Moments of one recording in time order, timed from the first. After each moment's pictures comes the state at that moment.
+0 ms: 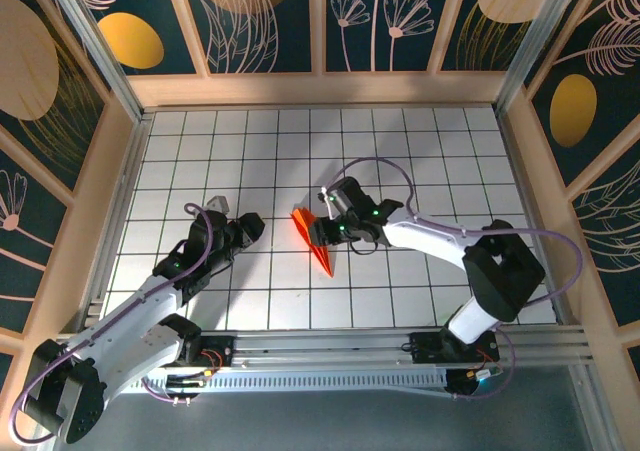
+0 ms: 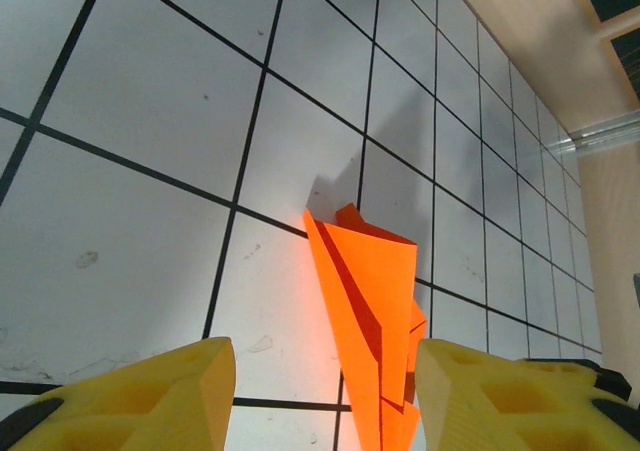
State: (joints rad) left arm -0.50 0.89 0.42 -0.09 -0.01 -0.98; right arm 0.83 1.60 1.00 -0.36 -0.18 0.44
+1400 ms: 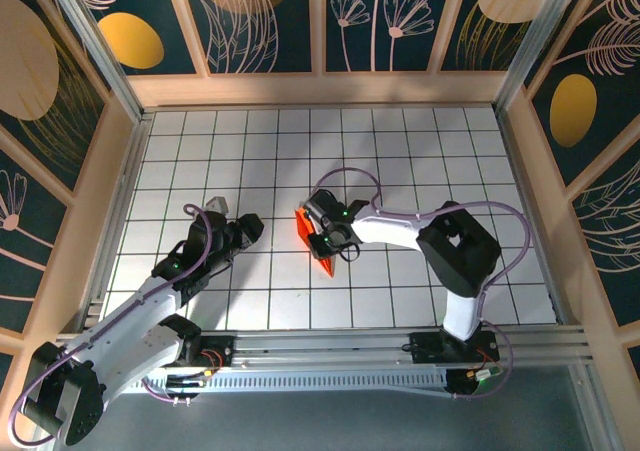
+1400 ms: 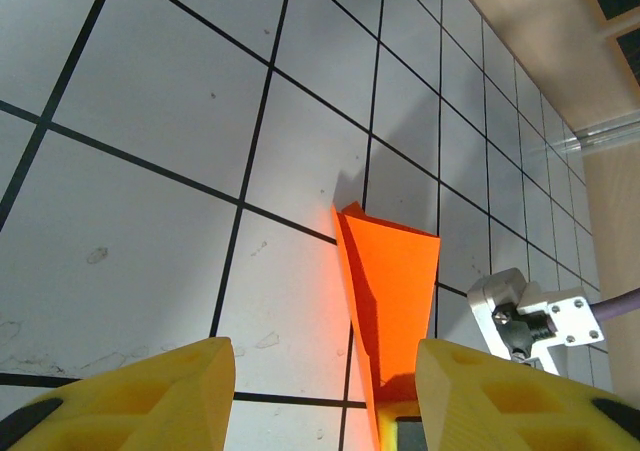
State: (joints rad) left arm -0.50 0.87 0.42 -0.11 -0.01 -0.98; right arm 0.89 1.84 1.11 -0.47 -0.10 0.39
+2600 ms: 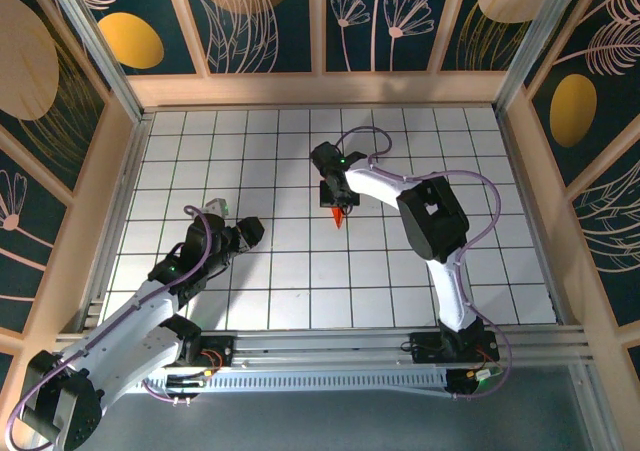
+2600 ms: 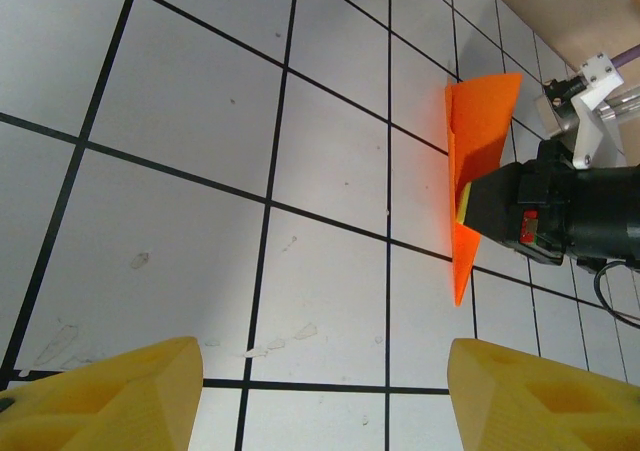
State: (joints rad) left arm -0.50 0.83 0.42 -0.18 -0.03 -0.86; right arm 0.67 2.15 1.60 -0.74 0.13 0.63
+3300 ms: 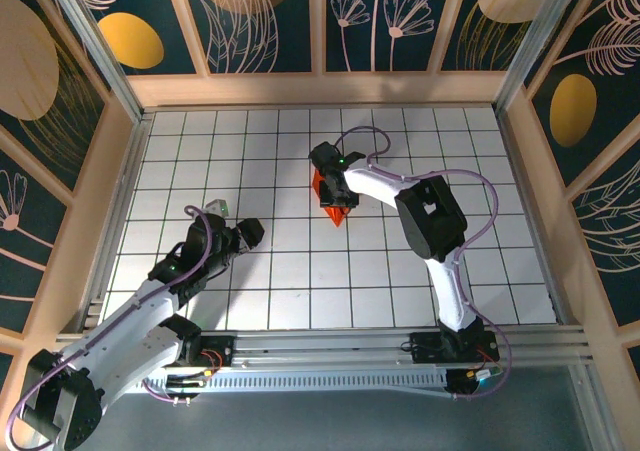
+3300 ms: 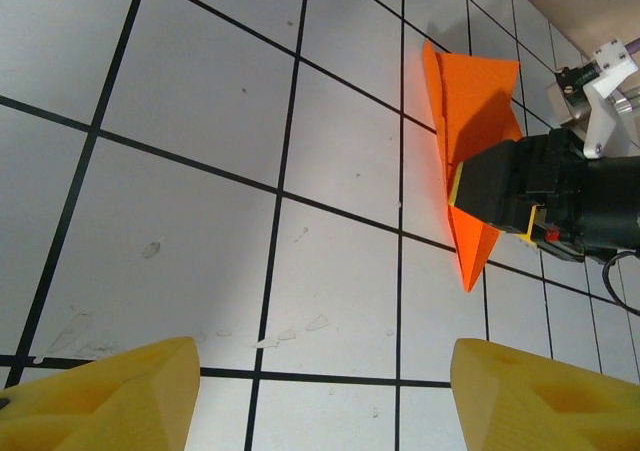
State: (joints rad) left arm -0.50 0.84 0.43 -0.20 -0.03 -0.86; right arm 0.67 2.16 1.61 -0.74 0.14 0.62
